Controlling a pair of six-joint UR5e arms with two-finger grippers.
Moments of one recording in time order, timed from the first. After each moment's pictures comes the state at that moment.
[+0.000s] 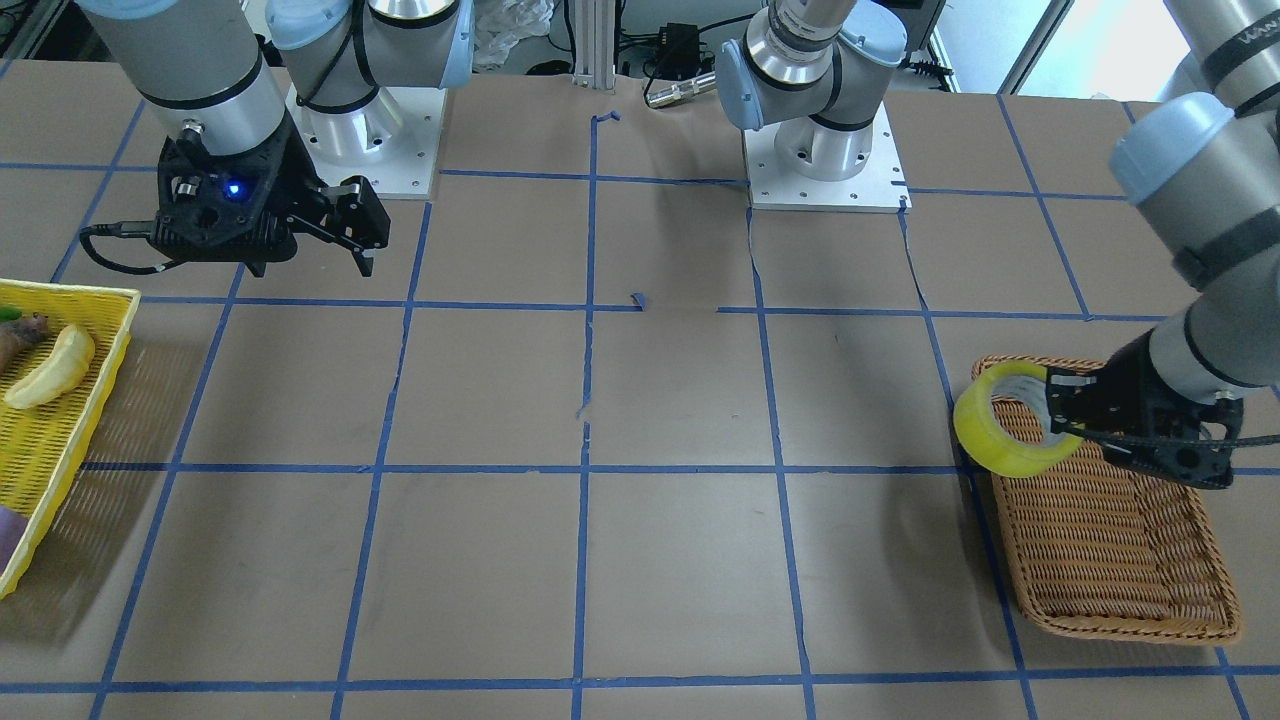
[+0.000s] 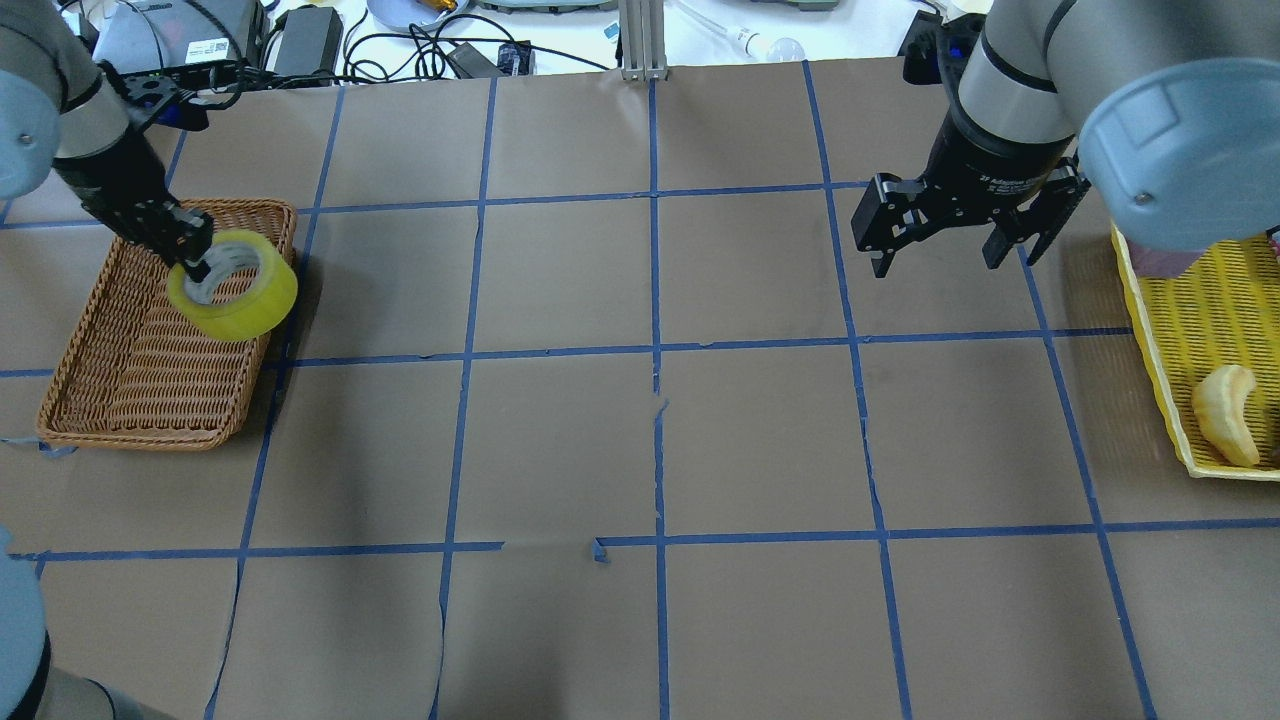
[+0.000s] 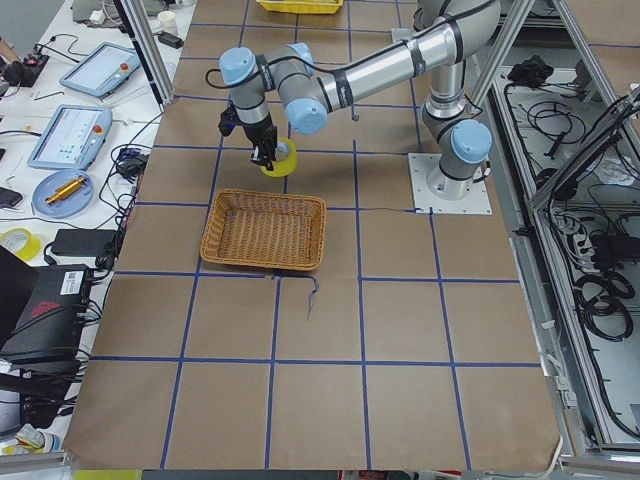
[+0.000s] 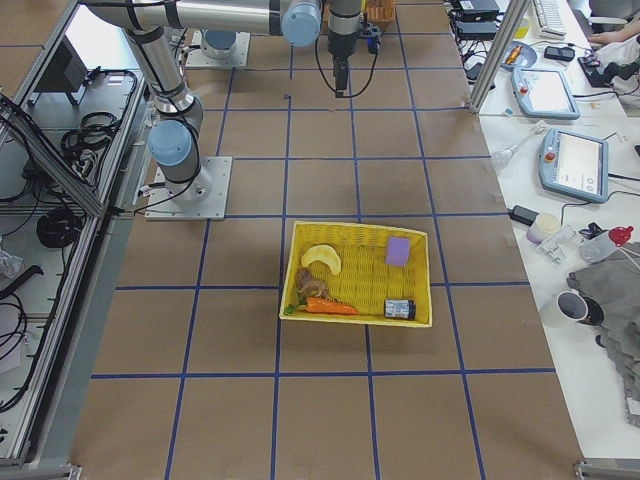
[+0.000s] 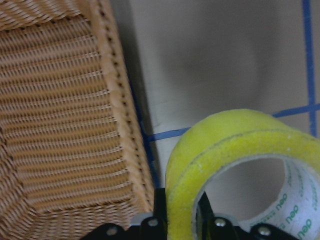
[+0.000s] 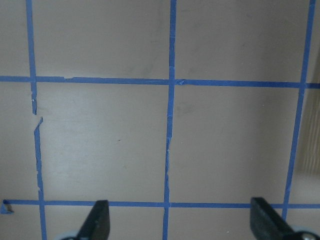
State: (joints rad) left arm -1.16 -1.90 -1.54 -1.35 1.70 0.75; right arm 1.58 -1.58 1.66 -1.63 -1.58 -0.02
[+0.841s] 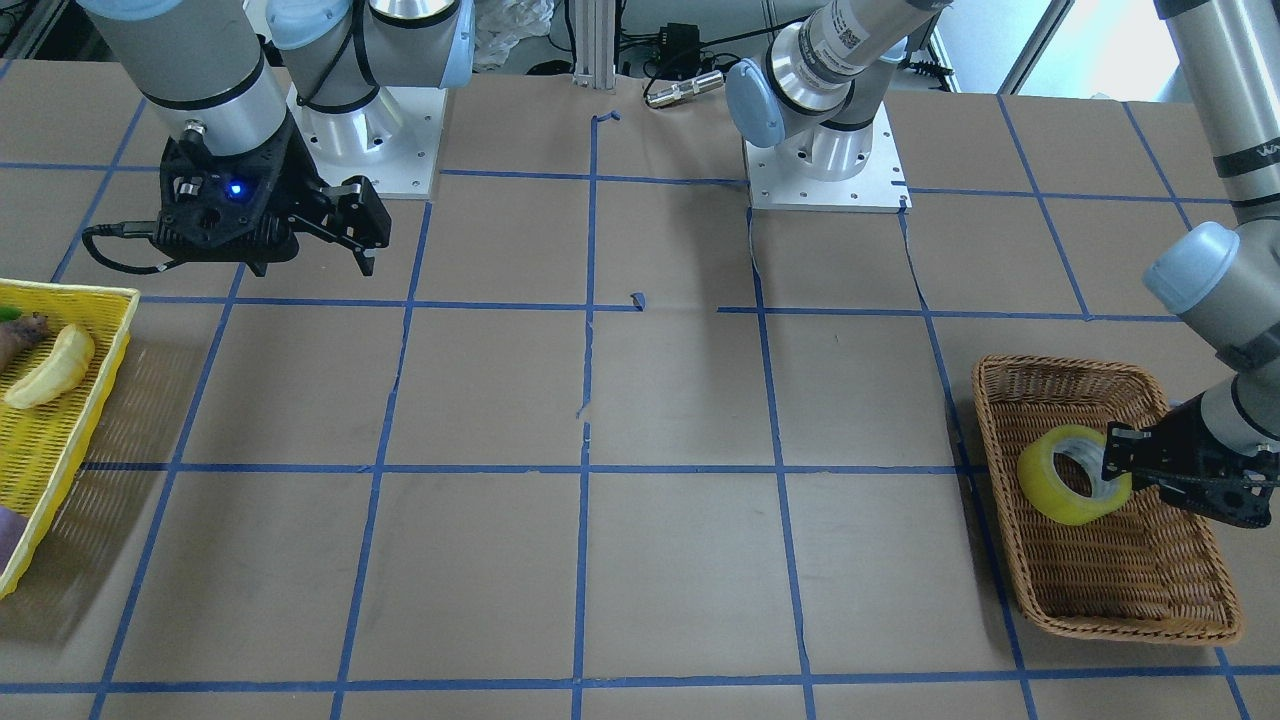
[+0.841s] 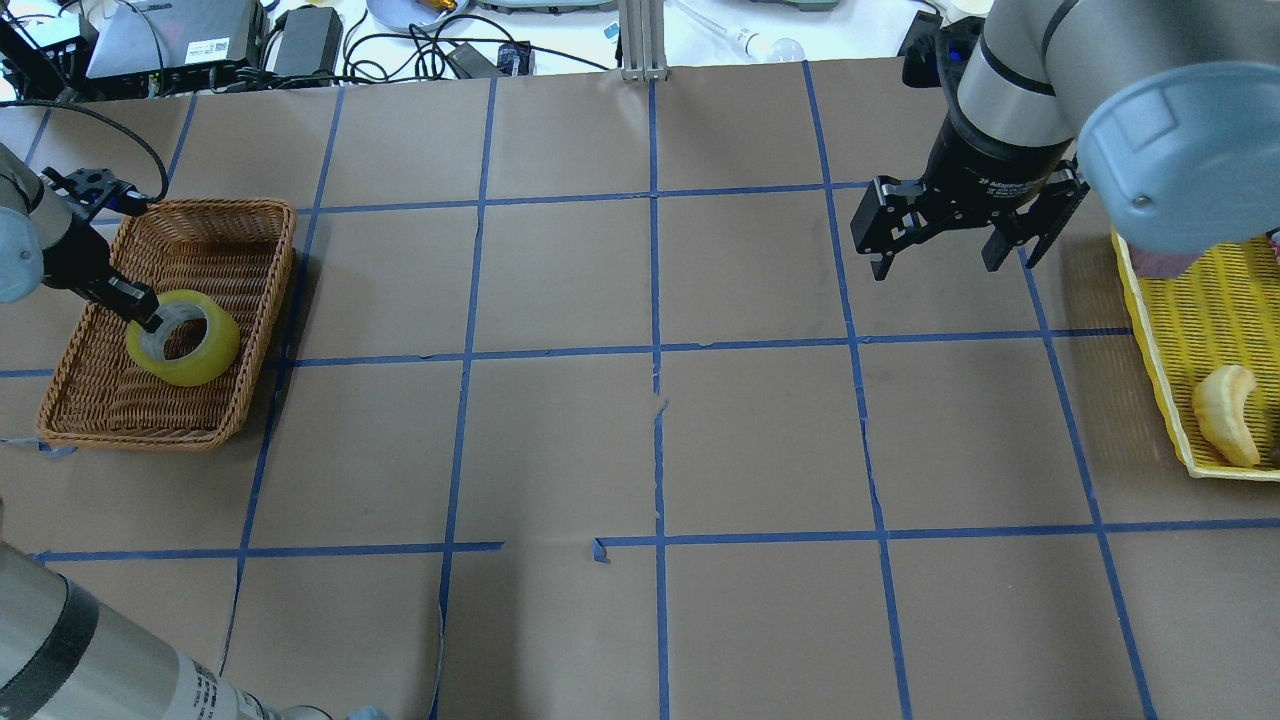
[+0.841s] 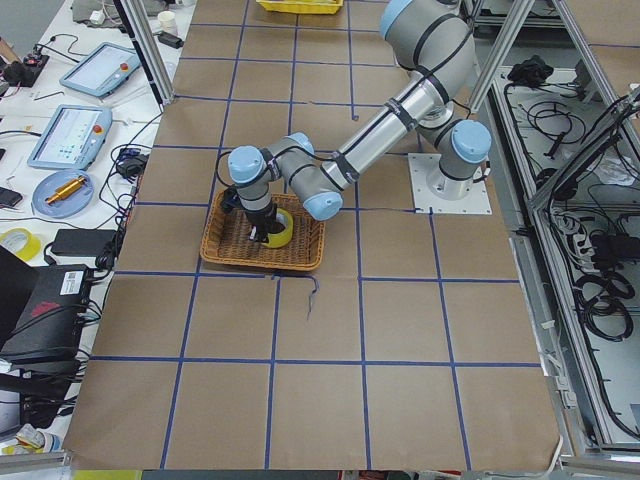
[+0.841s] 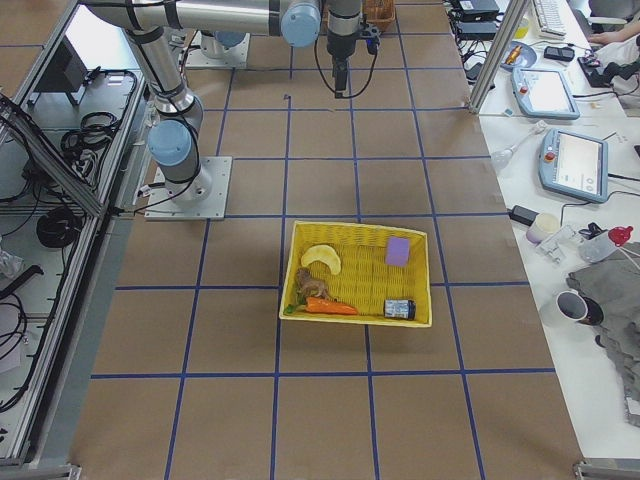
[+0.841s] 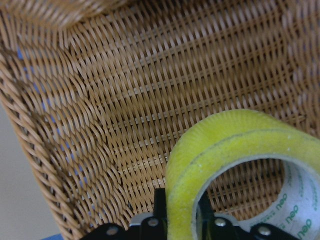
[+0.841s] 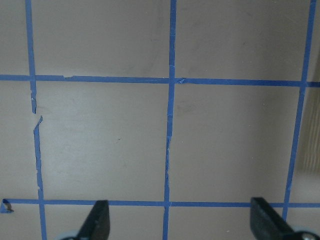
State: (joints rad) left arm -0.99 -2.06 -1.63 -1.04 1.66 0.94; right arm 1.58 -1.58 1.66 -1.63 -1.58 -0.02
